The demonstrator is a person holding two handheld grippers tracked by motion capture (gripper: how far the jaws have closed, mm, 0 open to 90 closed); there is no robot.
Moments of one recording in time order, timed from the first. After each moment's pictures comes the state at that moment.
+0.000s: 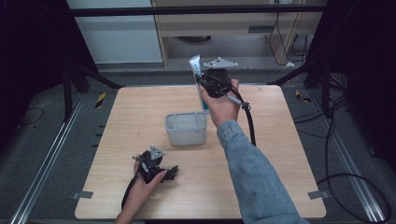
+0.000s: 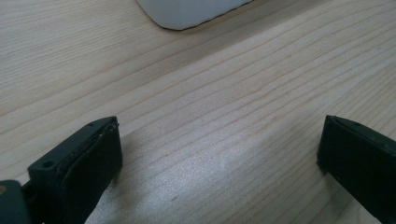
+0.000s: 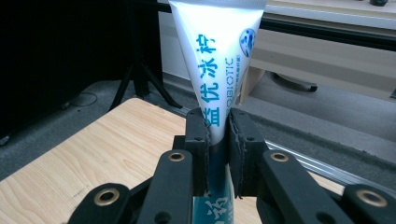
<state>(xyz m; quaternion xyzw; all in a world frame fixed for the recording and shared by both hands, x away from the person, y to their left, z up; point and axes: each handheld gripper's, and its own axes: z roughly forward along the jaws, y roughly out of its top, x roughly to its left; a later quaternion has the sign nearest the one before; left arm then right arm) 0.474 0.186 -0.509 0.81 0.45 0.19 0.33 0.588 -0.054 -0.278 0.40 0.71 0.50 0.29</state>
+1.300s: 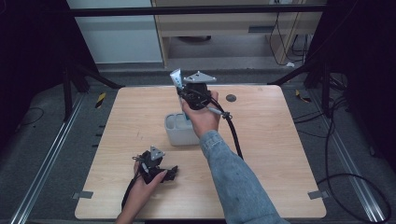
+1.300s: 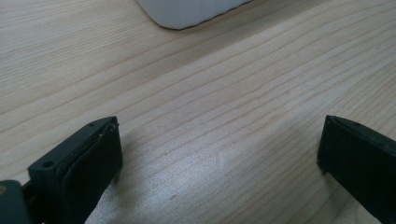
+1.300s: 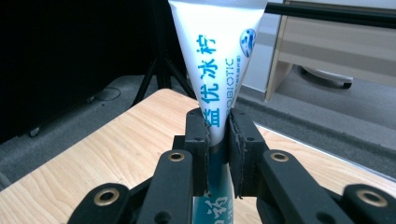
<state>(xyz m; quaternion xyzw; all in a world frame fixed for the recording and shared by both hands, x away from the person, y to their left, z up) 0.474 0.185 -0.509 0.81 0.45 0.20 0.33 0.582 -0.003 -0.318 0.38 0.72 0.51 0.25</state>
